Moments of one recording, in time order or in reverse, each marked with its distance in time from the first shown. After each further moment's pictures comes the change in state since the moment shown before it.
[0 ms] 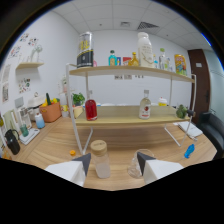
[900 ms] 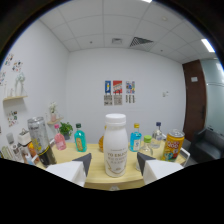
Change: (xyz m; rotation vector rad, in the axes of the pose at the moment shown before) arm 0.106 -0.291 0.047 0.185 0.071 0.013
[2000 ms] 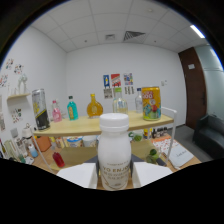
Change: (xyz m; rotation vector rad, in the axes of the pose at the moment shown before) arm 0.055 0.114 -0.055 -0.033 -0.050 0.087
